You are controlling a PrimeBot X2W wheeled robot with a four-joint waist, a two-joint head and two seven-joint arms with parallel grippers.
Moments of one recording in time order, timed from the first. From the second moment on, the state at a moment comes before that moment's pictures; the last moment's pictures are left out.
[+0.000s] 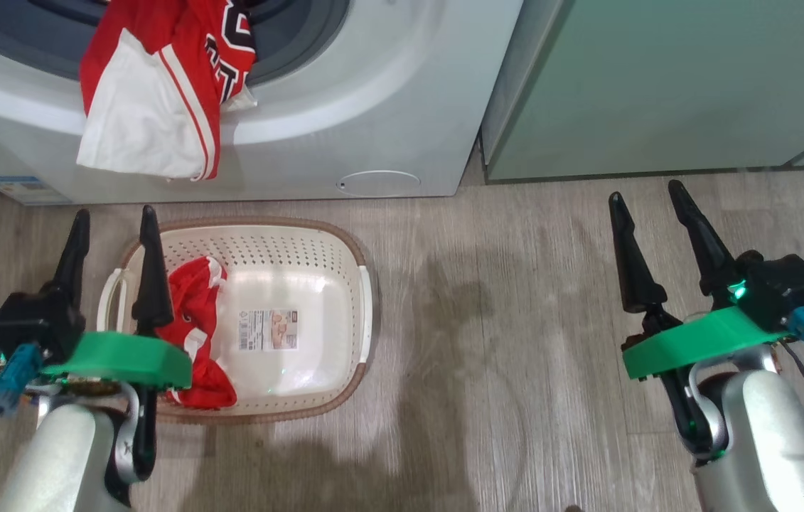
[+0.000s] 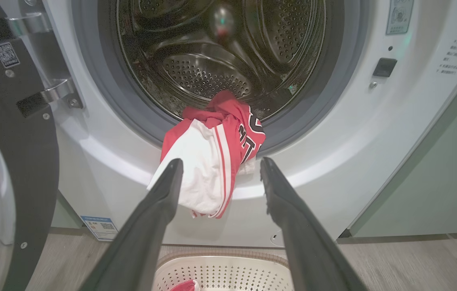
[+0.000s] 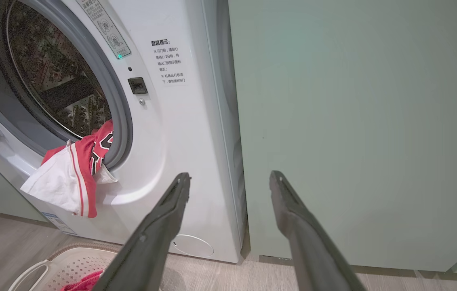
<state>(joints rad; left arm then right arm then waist) -0.18 0.30 -0.21 0.03 -0.40 0.24 -0.25 -0.19 -0.05 0.03 0.08 0.19 0.13 -0.17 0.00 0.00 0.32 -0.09</state>
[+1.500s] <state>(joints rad) -0.81 0.37 -0.06 0.90 -0.56 -0.05 -0.25 -0.30 -0.05 0.10 0.10 0.21 0.13 -0.23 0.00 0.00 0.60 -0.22</state>
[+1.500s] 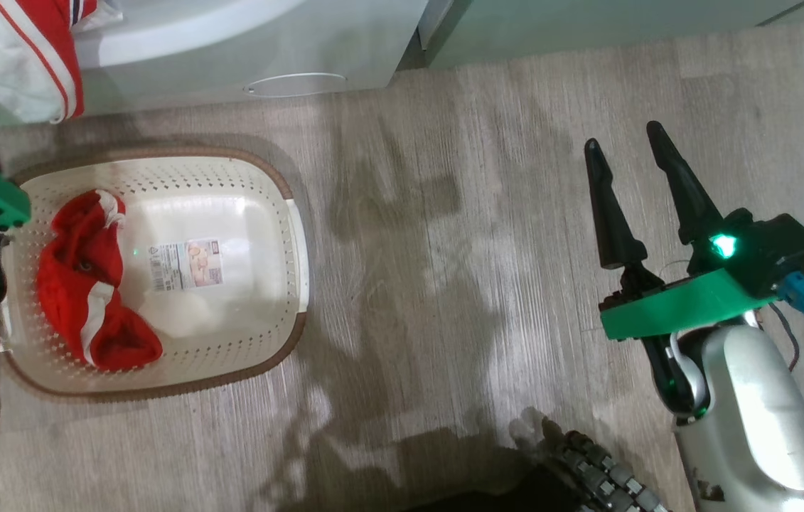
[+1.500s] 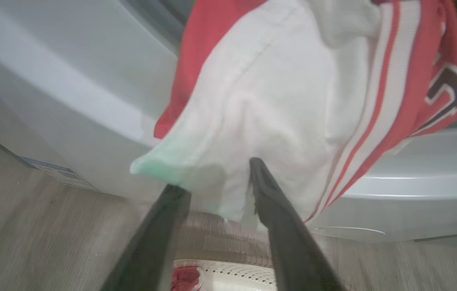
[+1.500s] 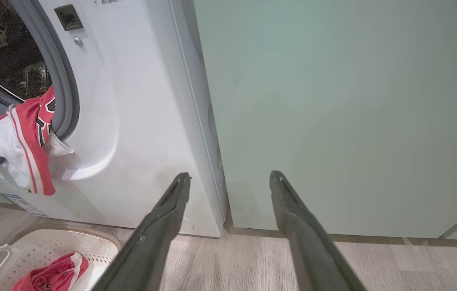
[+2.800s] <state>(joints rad) -1.17 0.68 -0.22 0.37 -0.48 -0.10 0.45 -0.34 -0.05 0.17 0.10 0.38 0.13 -0.25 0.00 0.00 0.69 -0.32</state>
